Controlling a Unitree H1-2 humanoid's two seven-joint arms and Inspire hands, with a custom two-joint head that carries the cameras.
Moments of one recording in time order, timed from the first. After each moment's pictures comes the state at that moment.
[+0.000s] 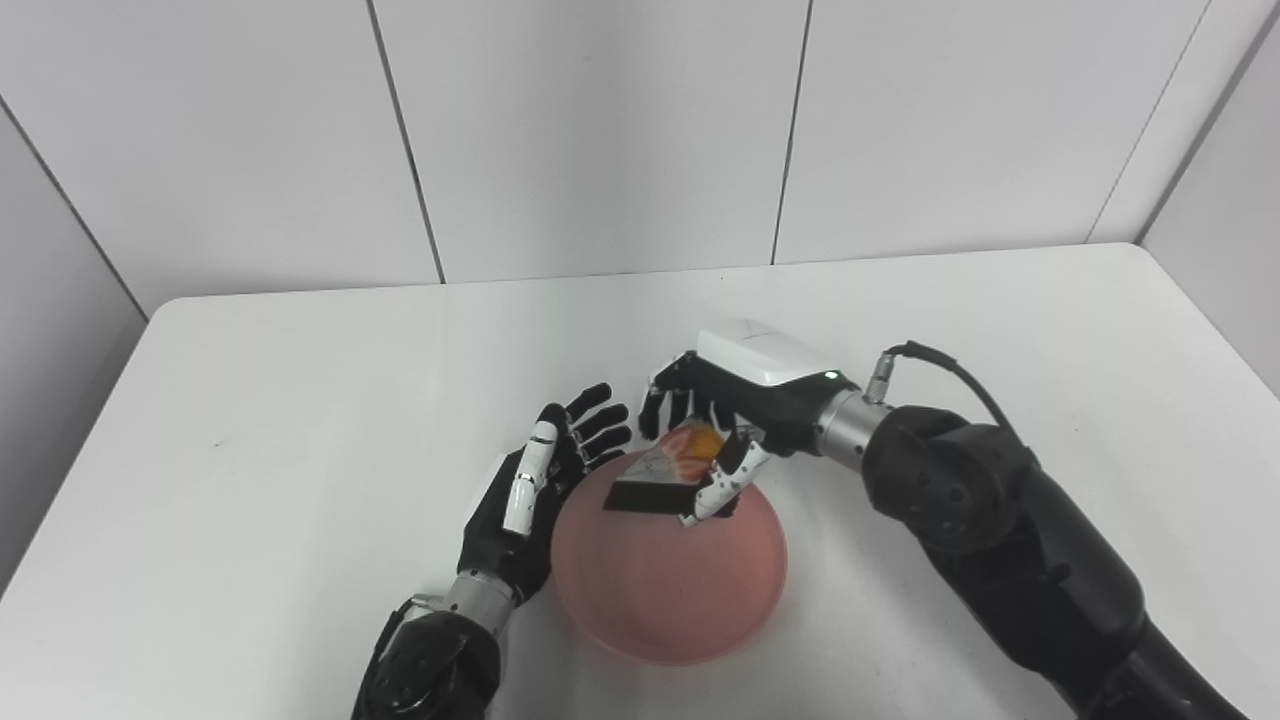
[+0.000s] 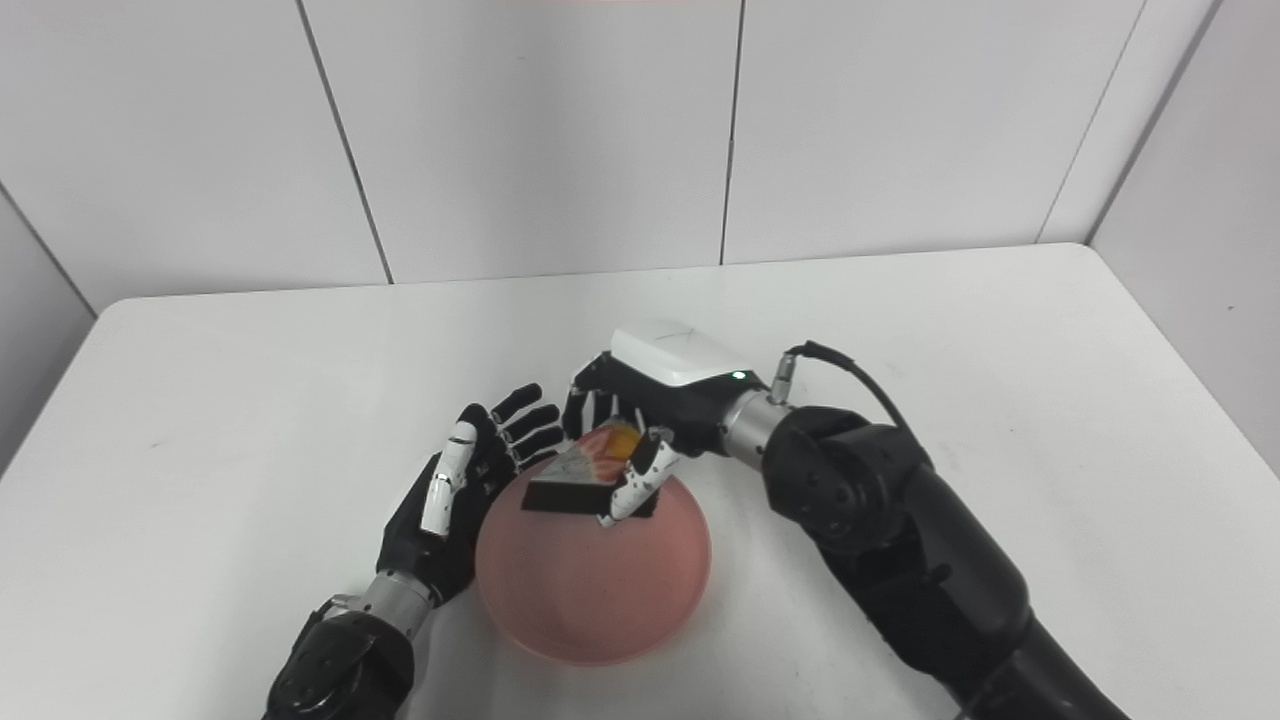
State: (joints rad) left arm -0.25 -0.03 -0.09 0.04 -0.22 0.22 -0.19; right arm -0.61 -0.34 0.43 -0.24 -0.67 0.28 0.65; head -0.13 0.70
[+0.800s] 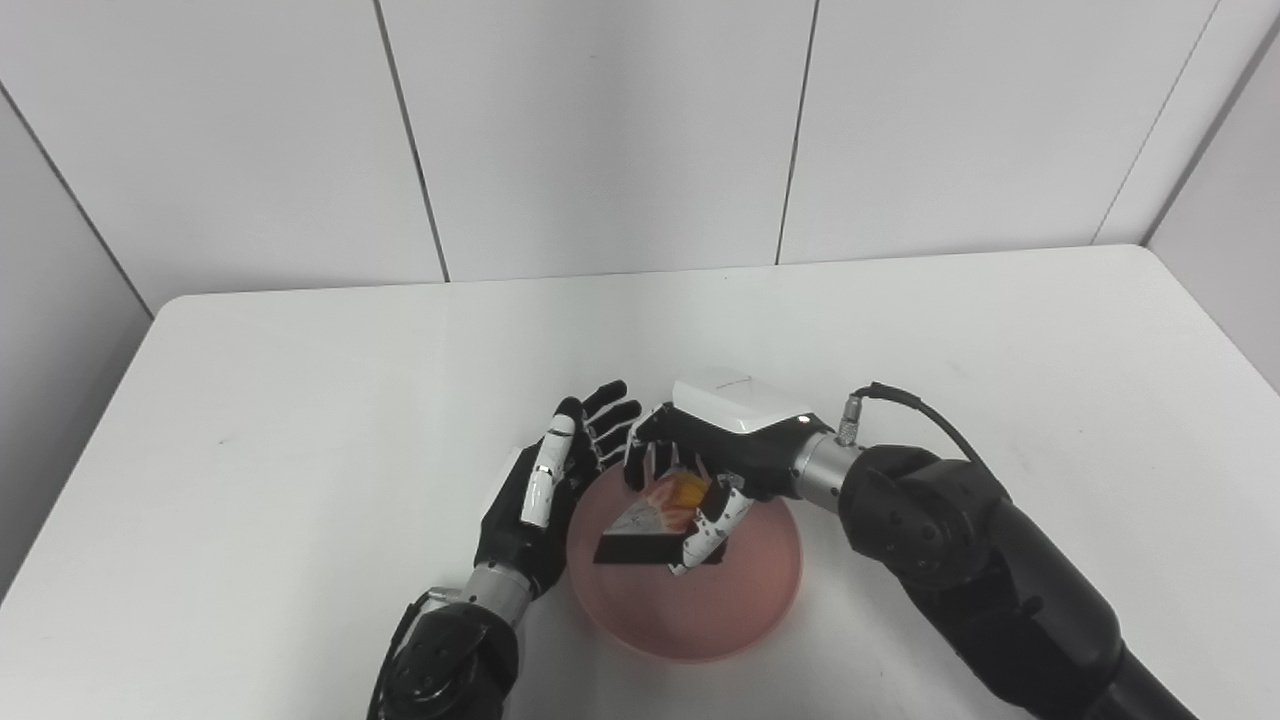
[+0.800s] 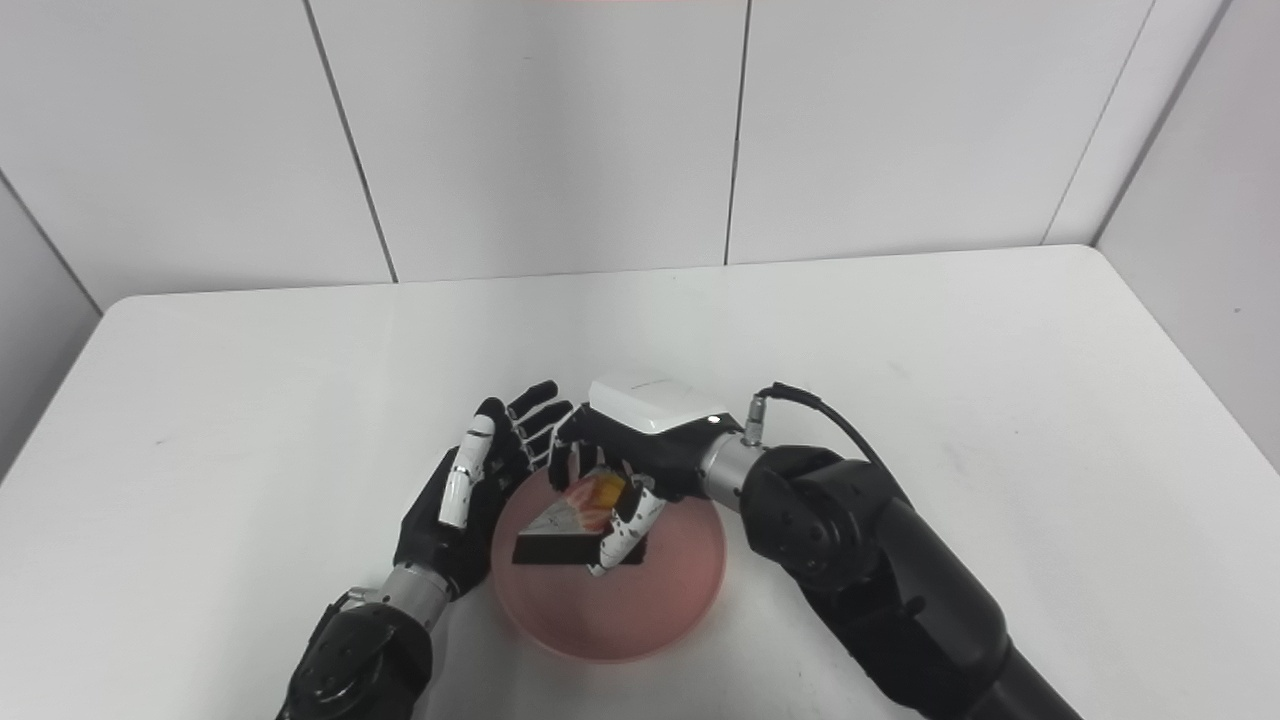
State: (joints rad) left arm -0.26 -0.05 -0.10 0.04 -0.20 0.24 -0.17; right arm -0.57 -0.33 0.47 -0.23 -0.71 0.27 0.68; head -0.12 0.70
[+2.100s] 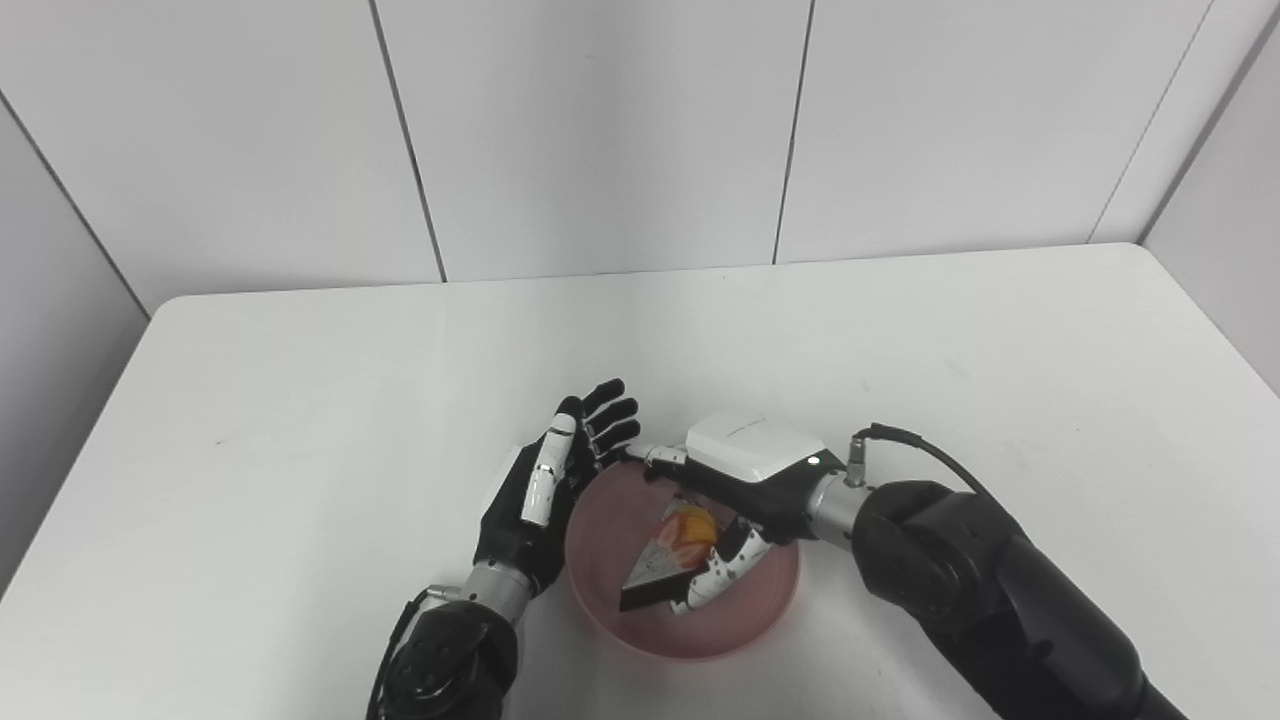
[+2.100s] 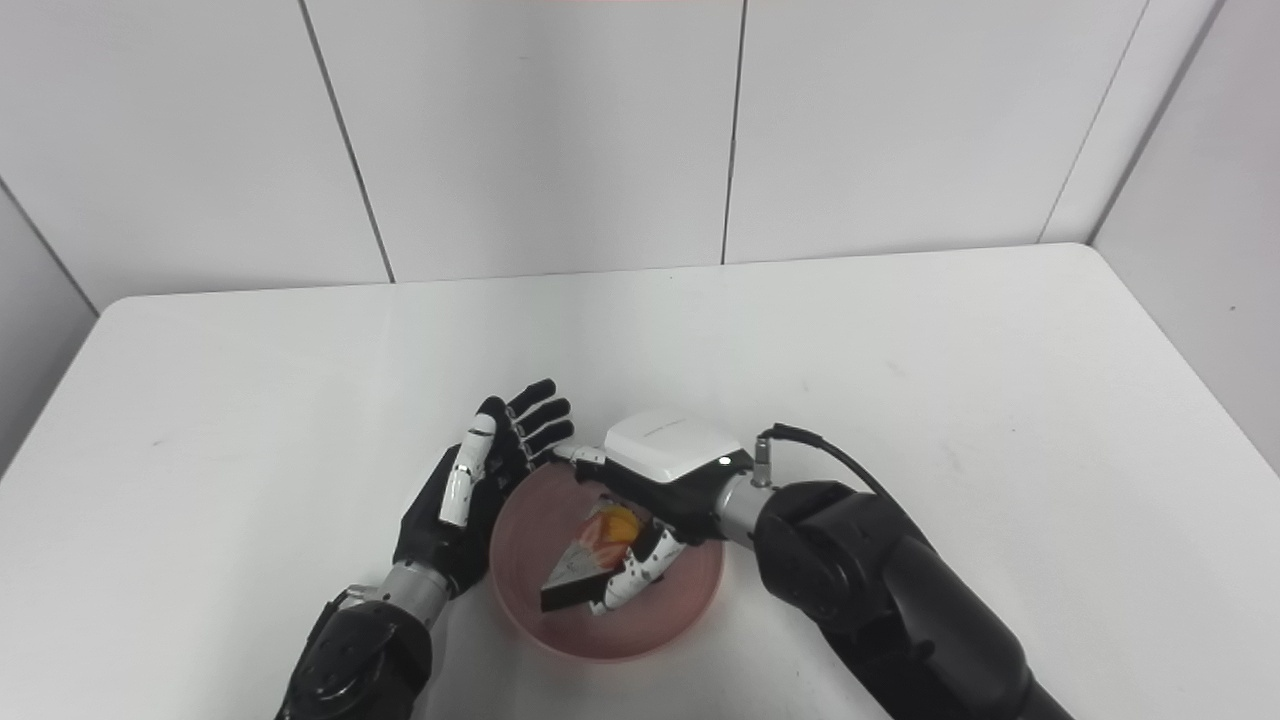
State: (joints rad) left arm -0.26 -0.05 -0.08 0.04 -0.18 0.24 -0.17; right arm -0.51 -0.35 0.51 -0.26 -0.84 0.23 0.75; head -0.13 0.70
